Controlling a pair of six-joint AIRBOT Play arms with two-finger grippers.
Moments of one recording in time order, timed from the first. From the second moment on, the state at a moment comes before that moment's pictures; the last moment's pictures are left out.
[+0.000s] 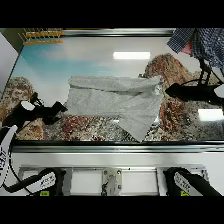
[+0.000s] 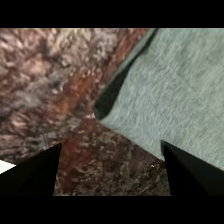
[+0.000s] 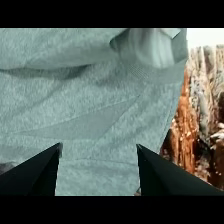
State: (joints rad) left arm 0.22 -1.29 0.76 1.08 -0.83 -1.76; right arm -0.20 -1.07 1.02 -1.02 0.99 1.35
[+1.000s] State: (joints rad) left arm 0.04 -1.47 0.92 0.98 -0.70 -1.75; right arm -0.30 -1.15 0.72 -1.08 0.95 1.48
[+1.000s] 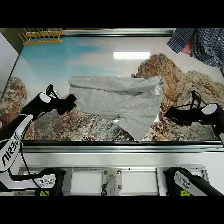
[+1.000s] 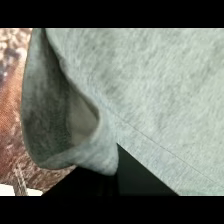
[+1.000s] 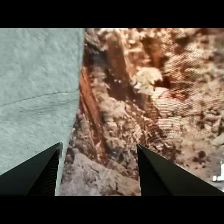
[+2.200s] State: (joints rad) left arm 0.13 -1.17 1.09 0.97 -0.77 -1.69; right arm -0.19 -1.18 1.05 -0.86 0.94 1.07
